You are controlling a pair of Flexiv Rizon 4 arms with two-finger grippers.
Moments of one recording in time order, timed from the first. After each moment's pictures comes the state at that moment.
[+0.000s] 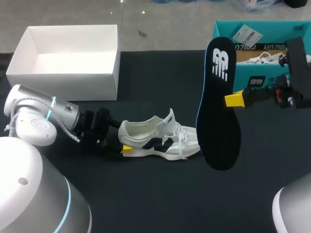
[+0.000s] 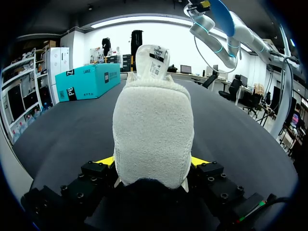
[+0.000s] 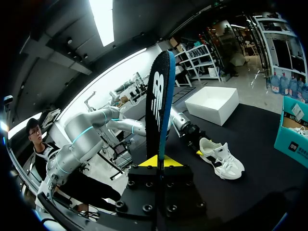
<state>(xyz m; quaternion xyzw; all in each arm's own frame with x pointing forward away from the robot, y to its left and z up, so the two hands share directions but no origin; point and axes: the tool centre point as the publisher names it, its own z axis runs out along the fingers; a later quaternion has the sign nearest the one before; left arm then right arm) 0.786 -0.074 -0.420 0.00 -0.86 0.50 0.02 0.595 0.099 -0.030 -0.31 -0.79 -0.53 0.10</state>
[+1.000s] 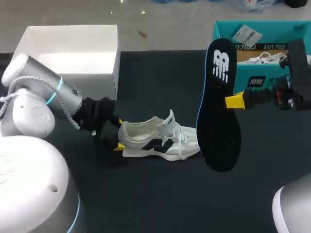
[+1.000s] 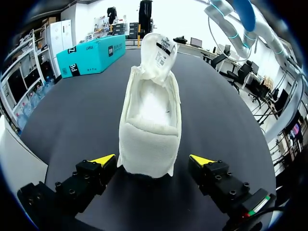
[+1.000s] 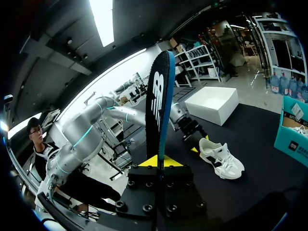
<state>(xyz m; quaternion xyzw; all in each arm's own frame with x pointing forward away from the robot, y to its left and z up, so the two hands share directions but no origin) 0.778 -0.046 -0.390 0.04 -0.94 0.35 0.03 0.592 0.099 -0.031 -0.31 -0.79 -0.53 0.10</state>
